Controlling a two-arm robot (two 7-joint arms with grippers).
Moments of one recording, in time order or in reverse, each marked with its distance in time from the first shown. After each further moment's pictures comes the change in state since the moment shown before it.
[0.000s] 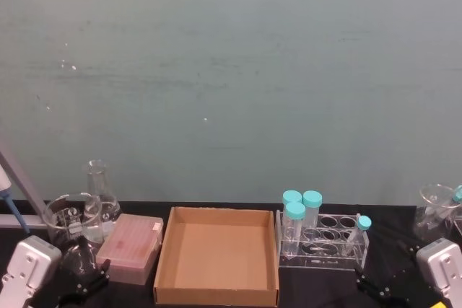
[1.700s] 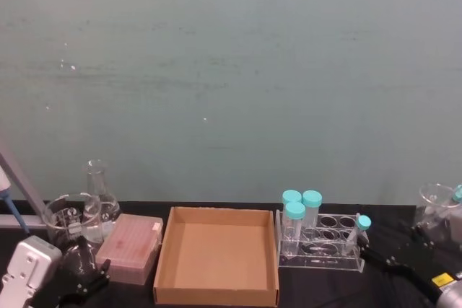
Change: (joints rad) left arm 0.000 0.000 0.000 0.000 0.000 0.000 0.000; right arm 0.087 -0.083 0.119 0.136 0.184 -0.007 0.239
